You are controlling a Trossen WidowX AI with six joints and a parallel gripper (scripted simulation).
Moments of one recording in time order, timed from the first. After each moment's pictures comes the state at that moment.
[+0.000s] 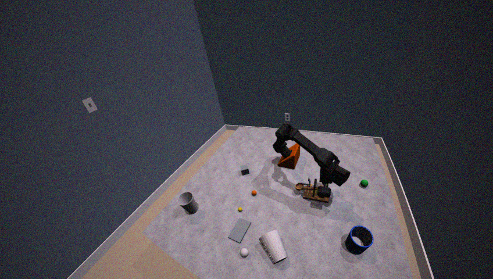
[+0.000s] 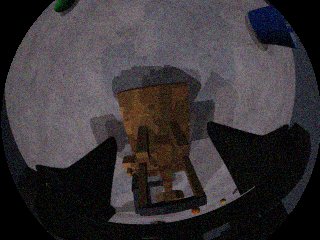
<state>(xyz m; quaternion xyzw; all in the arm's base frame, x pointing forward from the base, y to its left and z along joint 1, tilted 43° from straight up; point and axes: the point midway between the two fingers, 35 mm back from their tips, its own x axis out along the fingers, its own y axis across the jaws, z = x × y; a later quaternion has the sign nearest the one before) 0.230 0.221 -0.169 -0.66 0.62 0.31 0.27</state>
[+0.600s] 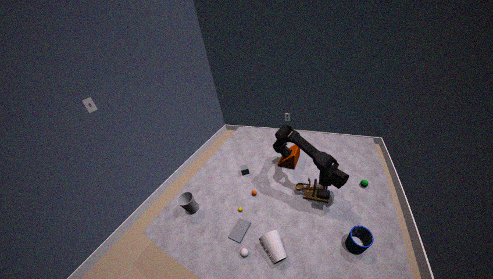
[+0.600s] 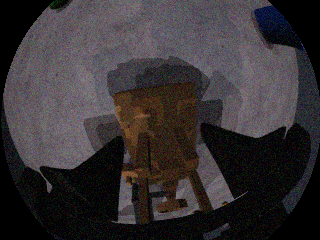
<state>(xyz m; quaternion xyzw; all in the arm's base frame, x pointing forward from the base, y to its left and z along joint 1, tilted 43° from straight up) 0.230 0.207 -0.183 -0.66 0.63 0.31 0.27</state>
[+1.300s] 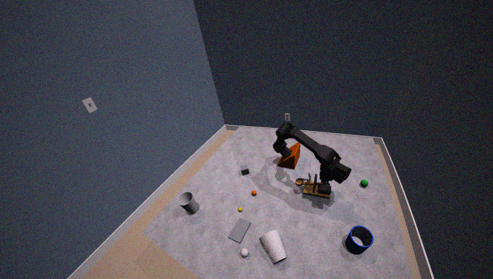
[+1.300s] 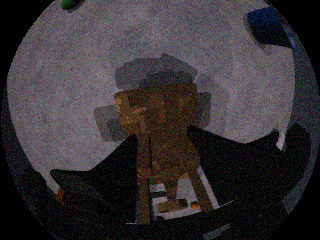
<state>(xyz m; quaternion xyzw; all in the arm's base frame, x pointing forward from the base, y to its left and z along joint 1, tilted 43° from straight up) 0.226 0.230 -0.155 -0.66 0.63 0.31 0.26</state>
